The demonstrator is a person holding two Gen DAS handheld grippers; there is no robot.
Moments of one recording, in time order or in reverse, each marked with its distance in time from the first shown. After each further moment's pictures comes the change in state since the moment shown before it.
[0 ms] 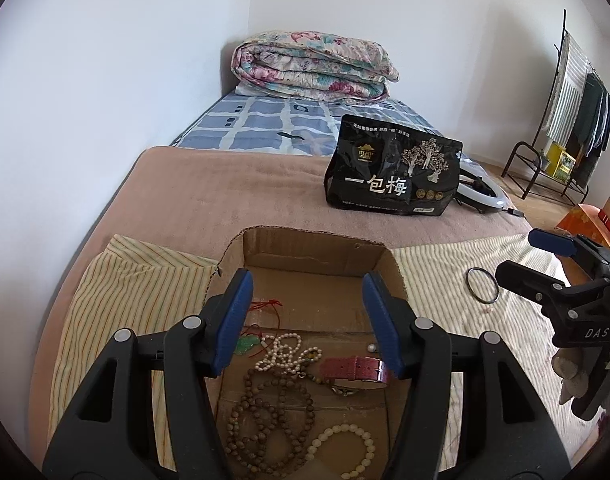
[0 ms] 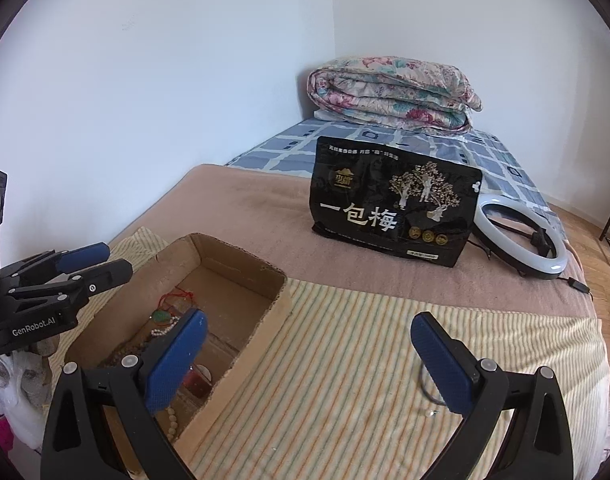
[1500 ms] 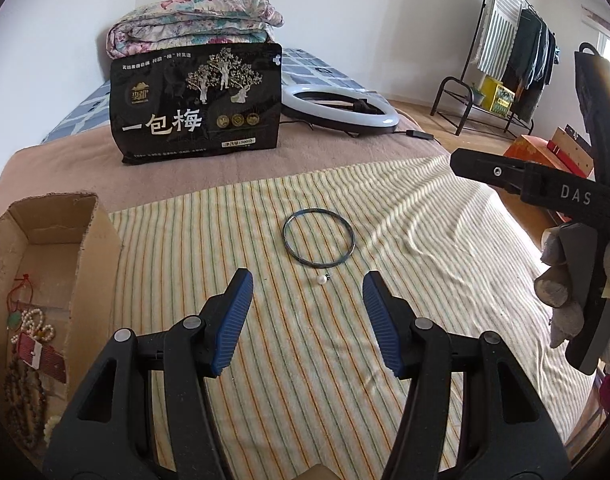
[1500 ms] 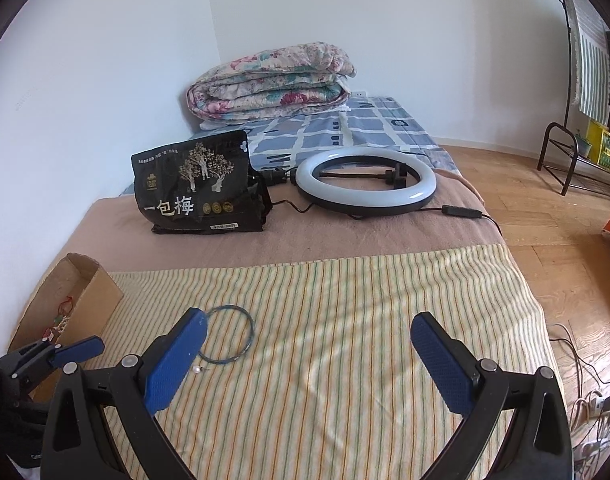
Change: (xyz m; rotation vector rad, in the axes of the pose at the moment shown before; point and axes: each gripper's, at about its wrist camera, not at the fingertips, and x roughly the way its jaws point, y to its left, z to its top) left arm 0.082 -0.228 -0.057 0.173 0.142 -0.196; right arm -0.038 -0.215 -0.068 0.257 0.002 -0.143
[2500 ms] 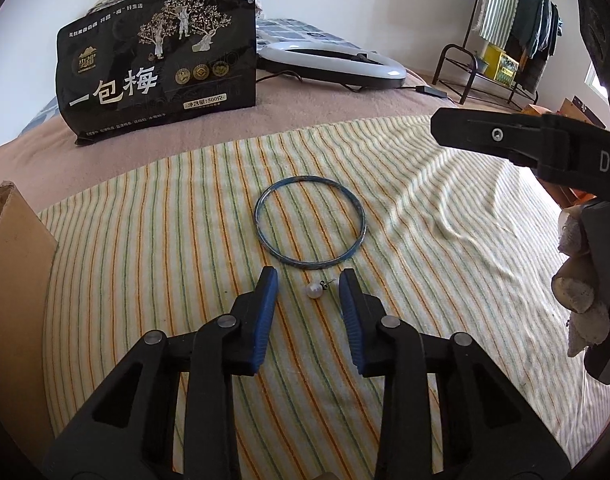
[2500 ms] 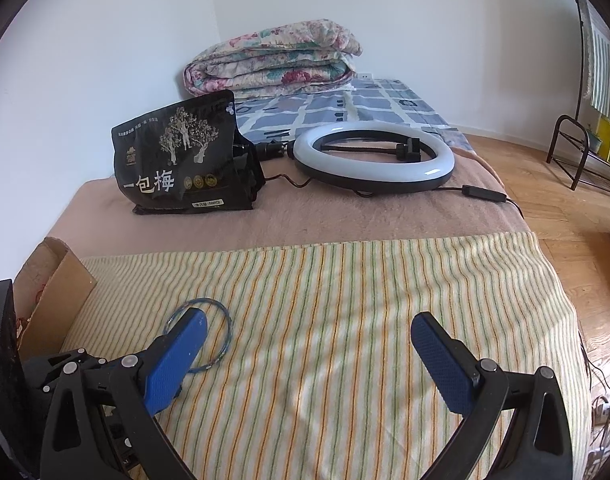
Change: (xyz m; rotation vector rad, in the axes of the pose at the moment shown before) left arm 0.080 -0.013 -0.005 0.049 0.089 0.012; right arm 0.055 0.001 -0.005 -0.024 0.047 0.000
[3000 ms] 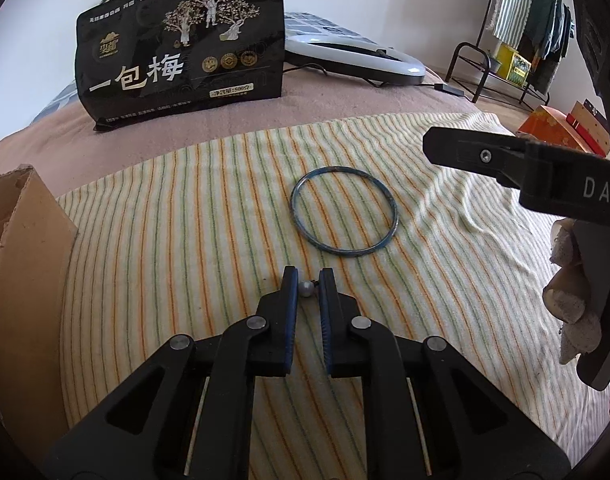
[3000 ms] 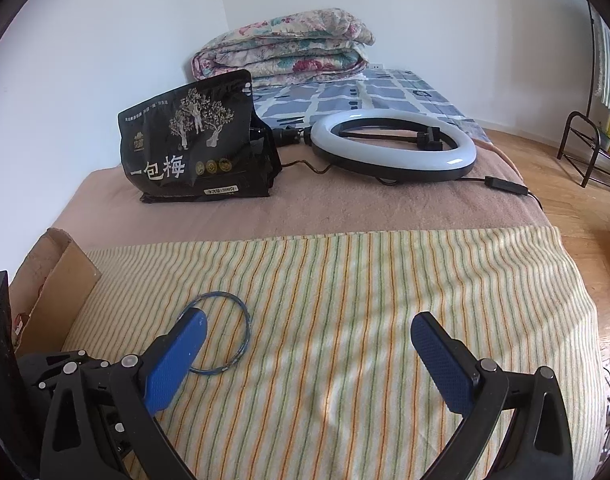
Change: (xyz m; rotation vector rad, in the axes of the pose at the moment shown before) left arm -0.006 0.022 -0.005 -0.033 0.025 0.037; right arm 0.022 0.018 -0.003 -0.012 0.045 0.041
